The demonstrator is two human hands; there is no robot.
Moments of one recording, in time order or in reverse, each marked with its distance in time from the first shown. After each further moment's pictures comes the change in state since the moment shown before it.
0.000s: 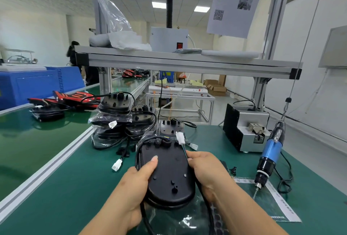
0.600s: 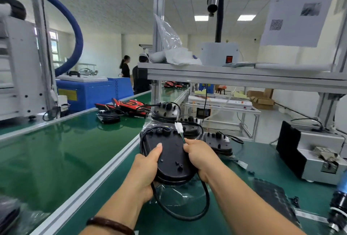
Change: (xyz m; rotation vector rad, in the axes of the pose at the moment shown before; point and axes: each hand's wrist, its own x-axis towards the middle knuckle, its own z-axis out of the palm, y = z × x) left_hand 0.010 0.054 -0.077 -0.089 0.311 0.178; right_hand 0.054 -0.036 0.118 -0.191 -0.188 -0.064
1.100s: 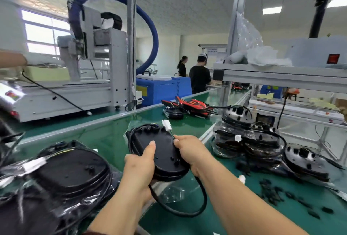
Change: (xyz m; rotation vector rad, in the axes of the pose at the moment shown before) left_hand -0.039 0.050 -0.161 -0.057 0.522 0.159; right_hand 0.002 -0.038 0.197 -0.025 -0.373 -0.108
